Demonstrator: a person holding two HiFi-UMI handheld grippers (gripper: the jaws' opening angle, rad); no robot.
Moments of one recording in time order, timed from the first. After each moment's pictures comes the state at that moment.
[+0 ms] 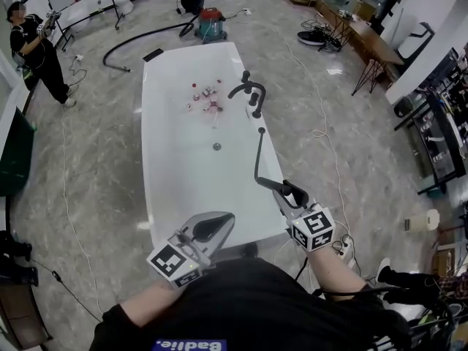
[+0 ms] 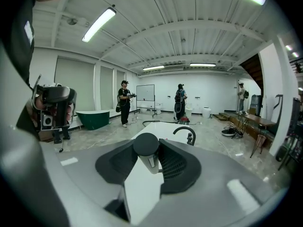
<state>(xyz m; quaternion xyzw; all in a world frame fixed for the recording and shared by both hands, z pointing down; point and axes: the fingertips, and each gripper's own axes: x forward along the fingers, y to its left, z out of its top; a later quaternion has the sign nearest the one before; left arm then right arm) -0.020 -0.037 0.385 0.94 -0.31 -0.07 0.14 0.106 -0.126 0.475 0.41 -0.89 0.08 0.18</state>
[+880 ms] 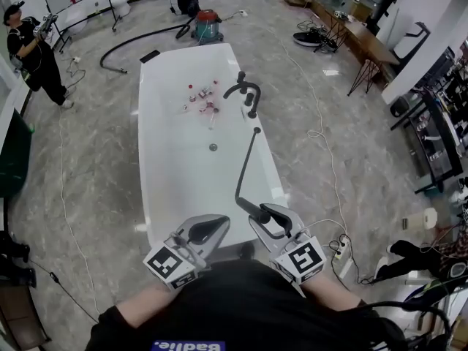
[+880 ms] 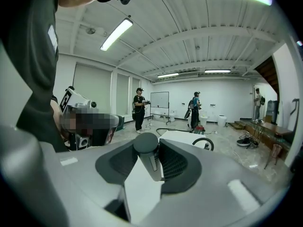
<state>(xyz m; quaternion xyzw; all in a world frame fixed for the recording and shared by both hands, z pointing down) -0.014 -0.011 0.393 0.94 -0.31 -0.05 0.15 0.047 -0.027 0.424 0.33 -0.93 0.04 0.15</state>
